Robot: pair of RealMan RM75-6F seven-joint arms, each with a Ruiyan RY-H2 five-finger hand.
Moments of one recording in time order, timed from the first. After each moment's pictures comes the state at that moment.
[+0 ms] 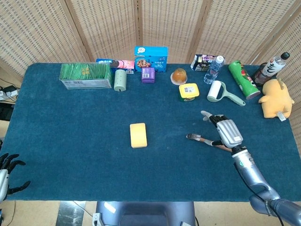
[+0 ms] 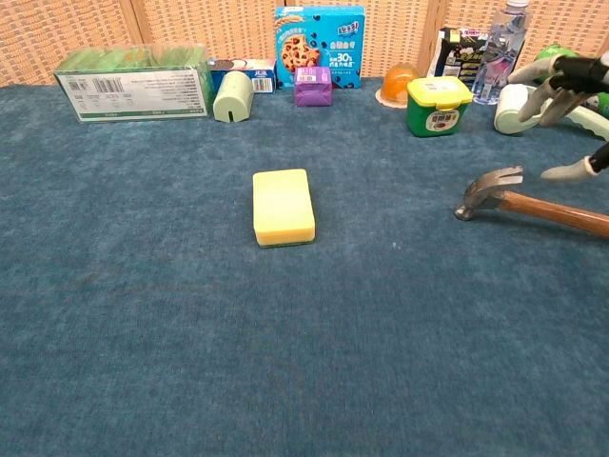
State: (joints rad) left arm 0.05 -1.26 0.00 -1.46 1.45 1.48 -0.07; right arm 0.54 -1.47 0.08 -1.12 -1.52 1.25 0.41
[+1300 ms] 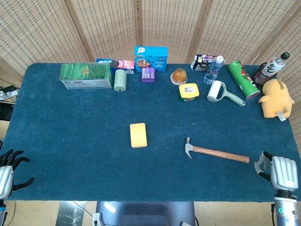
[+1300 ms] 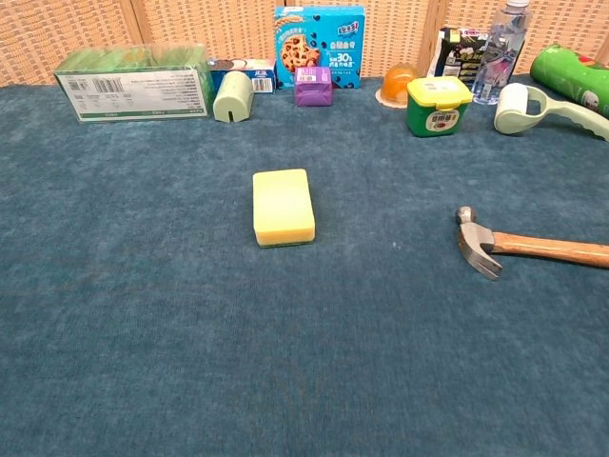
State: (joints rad) left arm 0.03 -1.27 -0.01 -1.45 1.46 1.48 -0.06; right arm 0.10 -1.29 0.04 -1.50 -1.34 1.57 -0.06
